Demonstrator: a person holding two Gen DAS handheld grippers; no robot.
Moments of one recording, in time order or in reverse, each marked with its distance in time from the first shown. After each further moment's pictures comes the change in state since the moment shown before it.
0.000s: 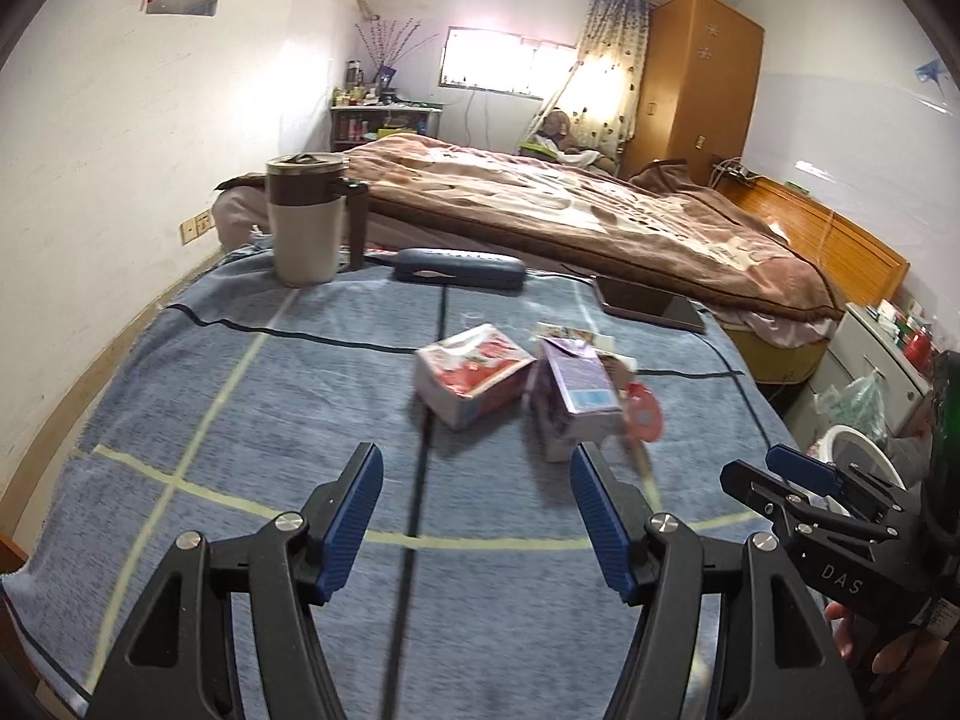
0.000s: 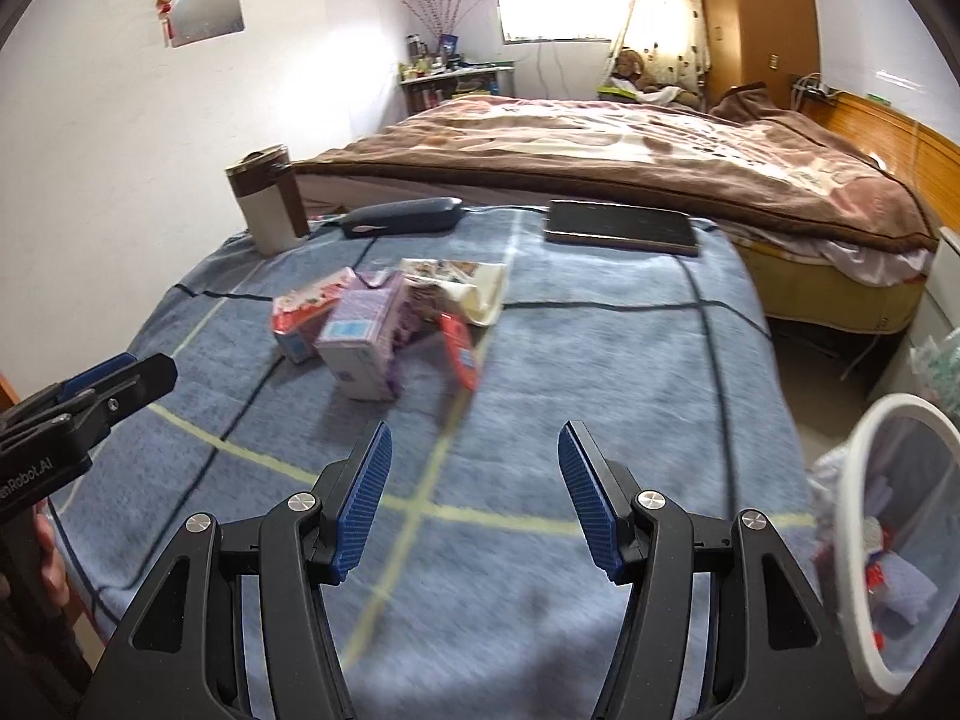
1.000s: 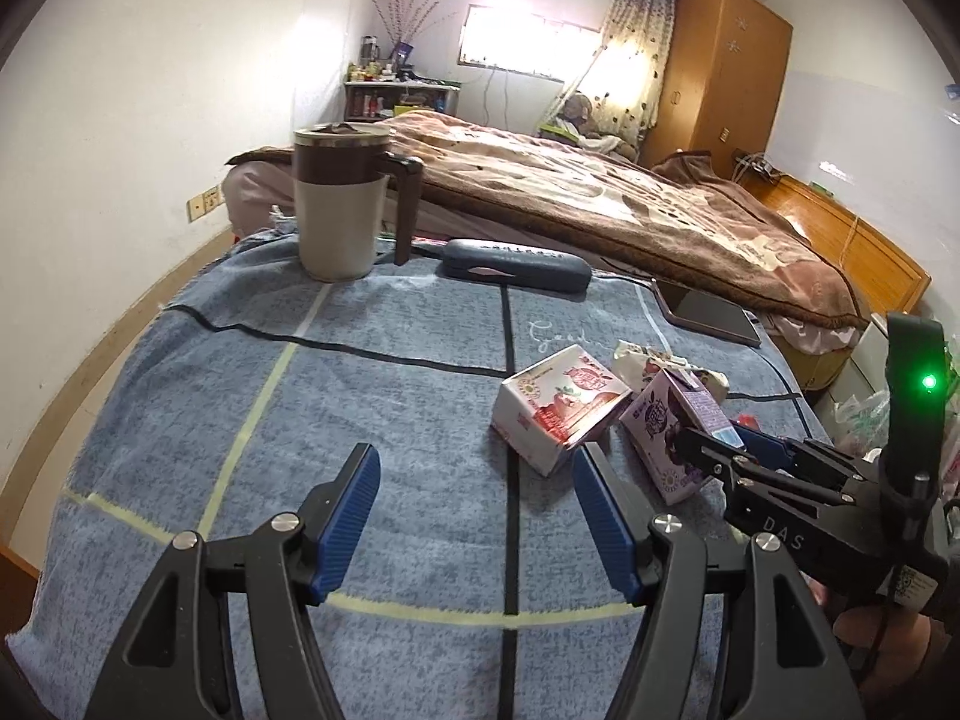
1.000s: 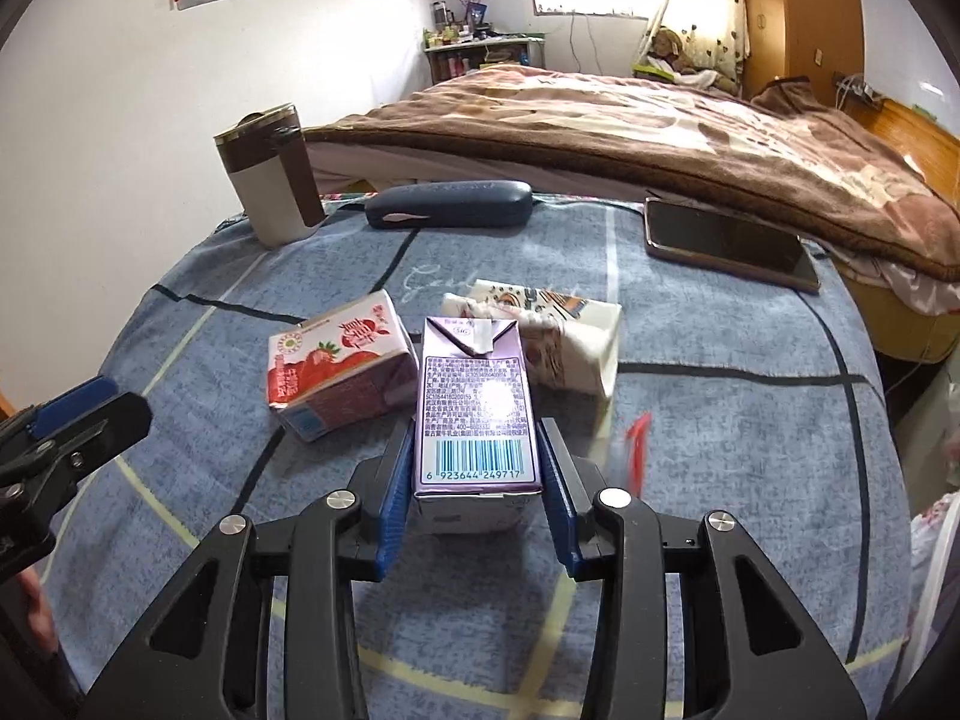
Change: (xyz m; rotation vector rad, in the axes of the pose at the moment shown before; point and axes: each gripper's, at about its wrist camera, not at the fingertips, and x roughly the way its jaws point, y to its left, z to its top) left arm 0.048 0.044 0.028 -0.021 0.065 0.001; right arm 0.078 0.040 0.038 -0.028 0.078 0.016
